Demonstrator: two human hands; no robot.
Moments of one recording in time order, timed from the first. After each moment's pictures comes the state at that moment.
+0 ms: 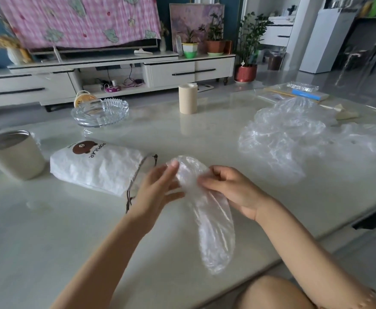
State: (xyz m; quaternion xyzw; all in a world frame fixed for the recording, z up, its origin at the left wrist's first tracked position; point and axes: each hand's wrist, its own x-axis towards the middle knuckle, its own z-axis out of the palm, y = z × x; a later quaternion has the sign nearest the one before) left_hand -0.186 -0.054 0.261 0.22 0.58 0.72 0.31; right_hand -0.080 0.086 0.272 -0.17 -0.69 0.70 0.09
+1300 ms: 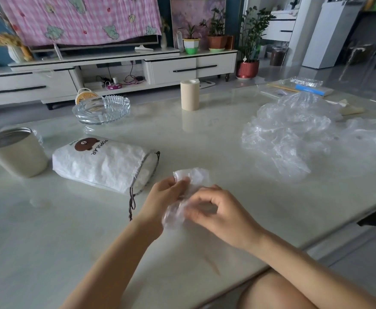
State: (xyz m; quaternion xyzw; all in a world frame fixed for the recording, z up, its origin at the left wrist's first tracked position) left_hand -0.173 -0.057 0.256 0.20 0.66 0.64 0.33; right_hand -0.061 0.036 0.255 -0.01 -0.85 0.48 0.22
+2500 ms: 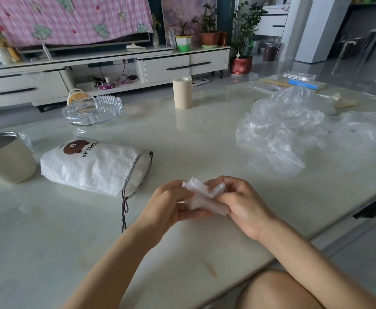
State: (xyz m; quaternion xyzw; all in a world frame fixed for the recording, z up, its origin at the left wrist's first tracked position) left_hand -0.158 -0.053 0.263 0.21 0.58 0.66 0.43; right_hand -0.062 0.068 0.246 -0.18 -0.60 0.76 0.20
